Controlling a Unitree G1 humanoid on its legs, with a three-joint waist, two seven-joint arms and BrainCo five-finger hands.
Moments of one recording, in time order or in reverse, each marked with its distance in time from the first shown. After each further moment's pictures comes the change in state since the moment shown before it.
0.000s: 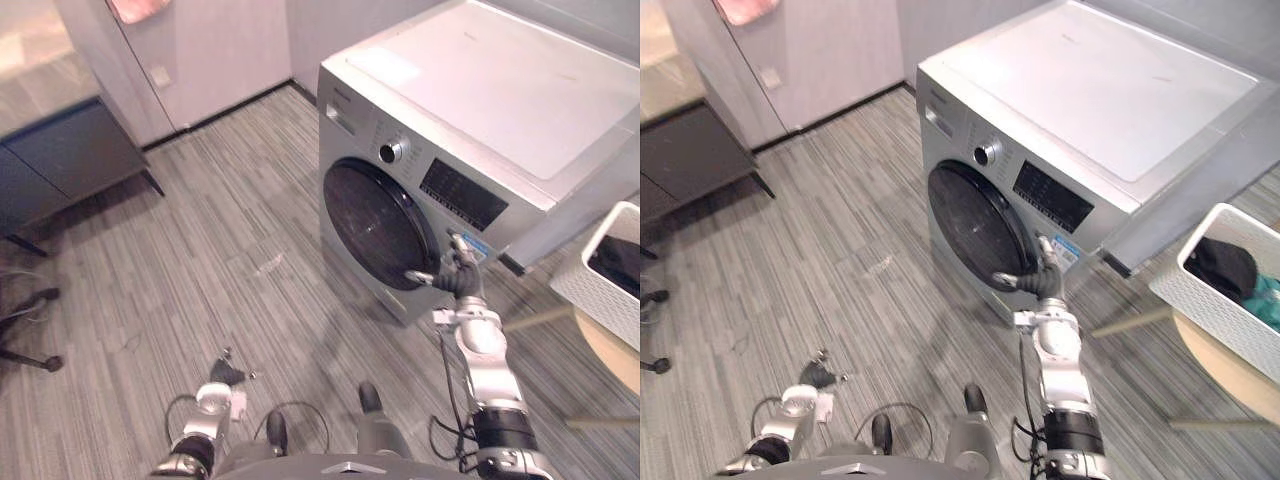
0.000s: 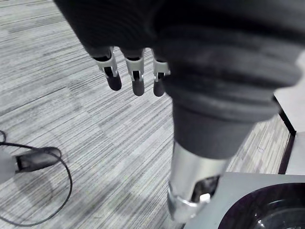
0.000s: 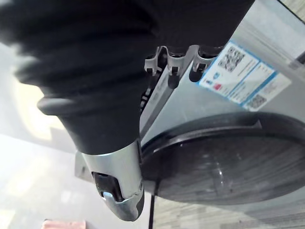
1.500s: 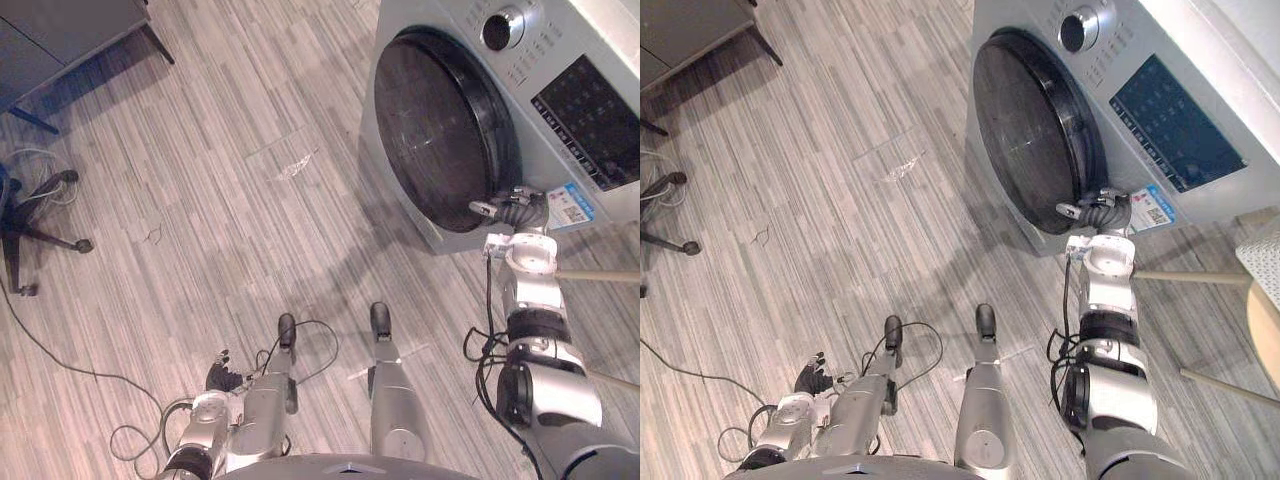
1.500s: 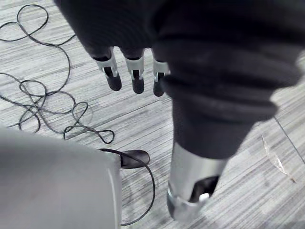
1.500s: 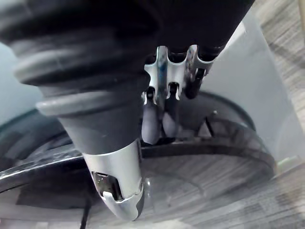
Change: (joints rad) left arm 0.031 0.033 -0.016 -0.080 -0.138 -0.027 -0.008; right arm -0.621 -0.246 -0.091 0.616 0.183 0.051 -0.107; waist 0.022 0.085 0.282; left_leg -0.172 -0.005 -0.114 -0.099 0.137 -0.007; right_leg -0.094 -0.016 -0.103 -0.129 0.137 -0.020
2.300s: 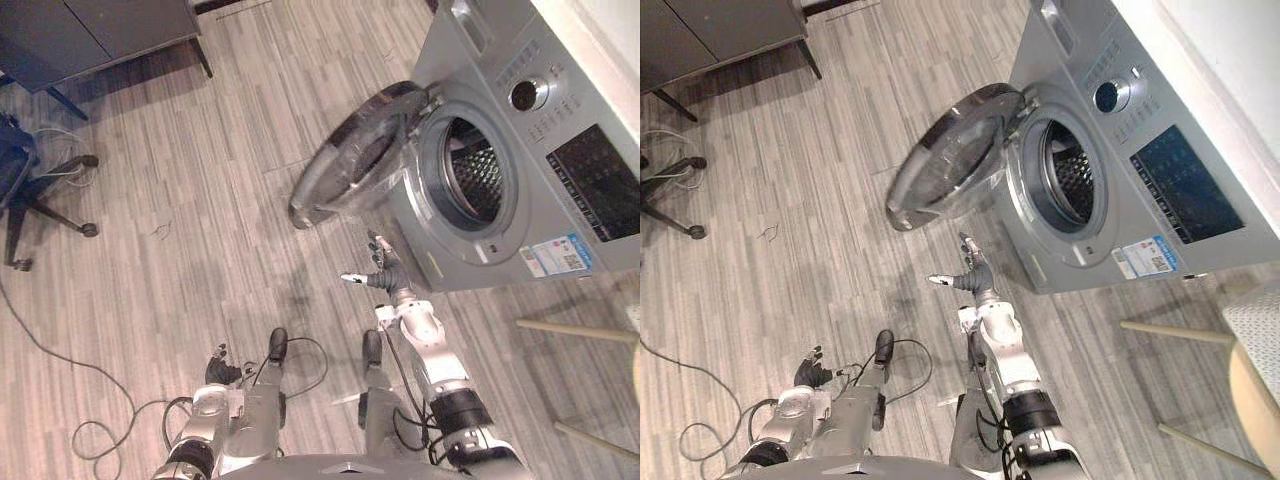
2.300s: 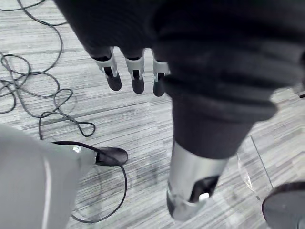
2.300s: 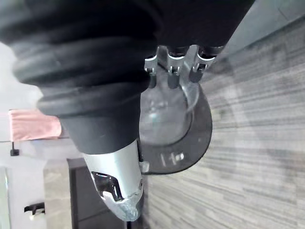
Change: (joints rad) left arm -0.044 0.006 0.009 -0.002 0.057 0.007 0.040; right arm 0.565 0.320 0.399 -0.542 0.015 -0.090 0.152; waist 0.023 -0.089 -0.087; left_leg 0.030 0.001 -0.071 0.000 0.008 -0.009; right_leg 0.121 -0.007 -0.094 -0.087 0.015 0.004
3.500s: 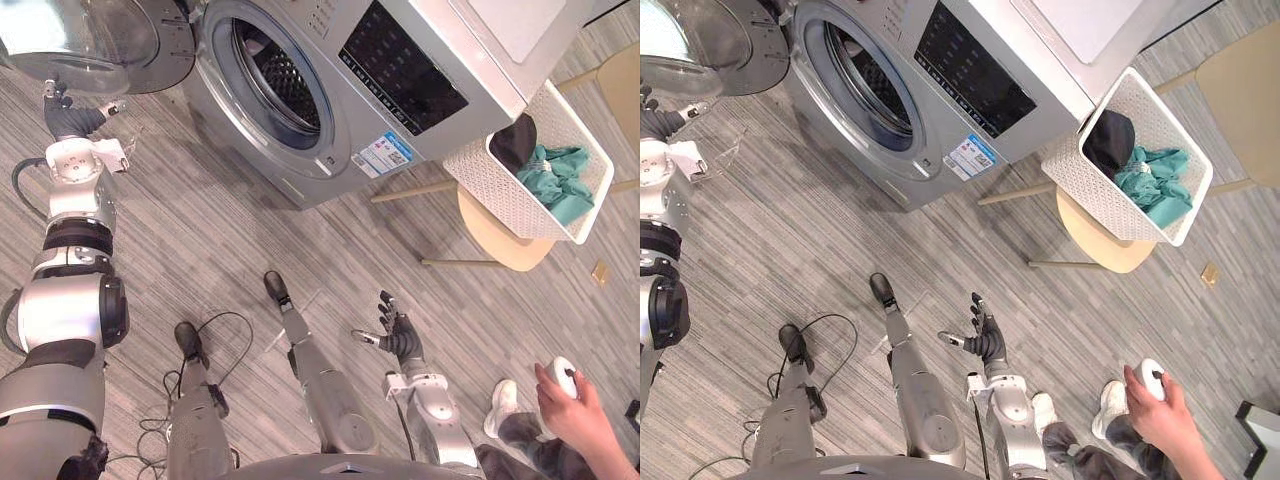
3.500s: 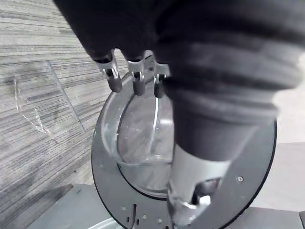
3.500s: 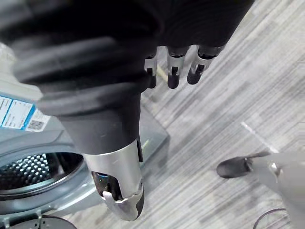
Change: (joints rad) left arm -1.022 0.577 0.122 0.180 -0.271 -0.027 0.076; right arm 0.368 0.121 -0.060 -0.075 0.059 -0.062 0.075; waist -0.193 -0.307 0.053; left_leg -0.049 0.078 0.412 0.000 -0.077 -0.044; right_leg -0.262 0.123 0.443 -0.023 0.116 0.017
